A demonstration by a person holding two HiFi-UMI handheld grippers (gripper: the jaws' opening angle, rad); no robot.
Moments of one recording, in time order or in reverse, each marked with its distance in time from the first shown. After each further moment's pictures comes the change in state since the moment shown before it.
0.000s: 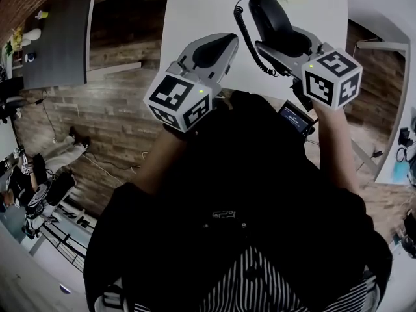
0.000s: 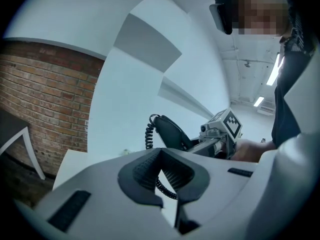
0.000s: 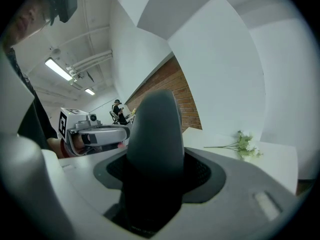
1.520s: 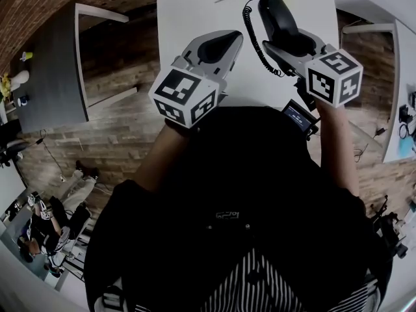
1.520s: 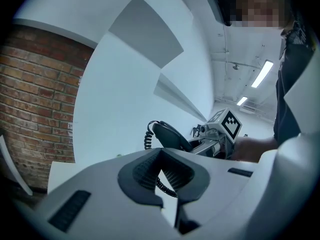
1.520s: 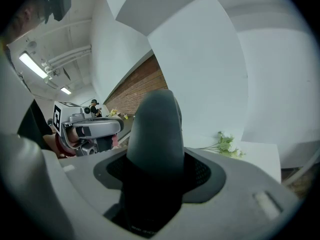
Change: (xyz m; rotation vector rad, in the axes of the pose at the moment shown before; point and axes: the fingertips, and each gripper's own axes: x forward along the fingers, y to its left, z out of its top) left arm 0.045 0.053 0.031 0.050 0.057 -0.193; right arm 0.024 -0.053 0.027 0.084 0.008 -0.238
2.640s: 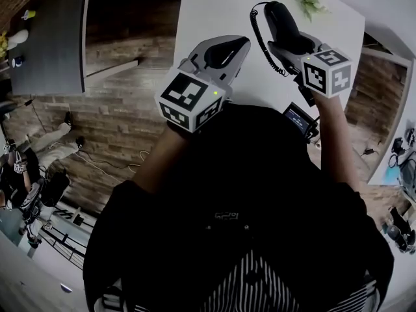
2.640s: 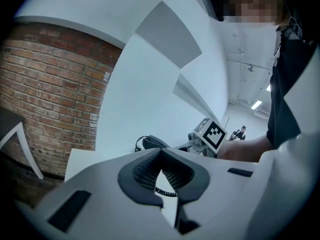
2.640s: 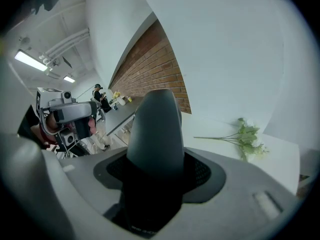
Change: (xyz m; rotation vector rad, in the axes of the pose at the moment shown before) left arm -0.044 0.066 -0.034 -0.103 0.014 0.130; right arm 0.114 -0.005 -0.036 -0.037 0.223 0.079
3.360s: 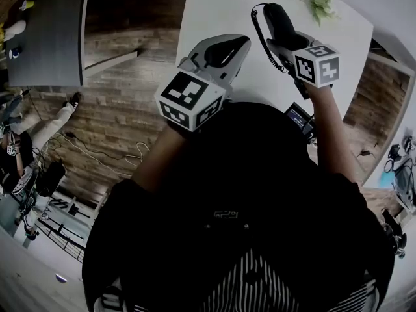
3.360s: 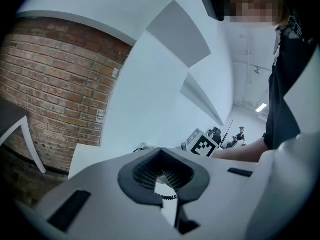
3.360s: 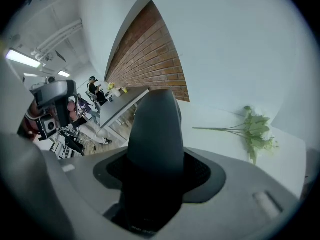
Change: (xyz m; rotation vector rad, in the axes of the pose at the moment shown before) left arm 0.003 0.026 -0.008 -0.048 0.011 0.040; right arm 0.056 -0.031 -0.026 0.010 0.101 -0.023
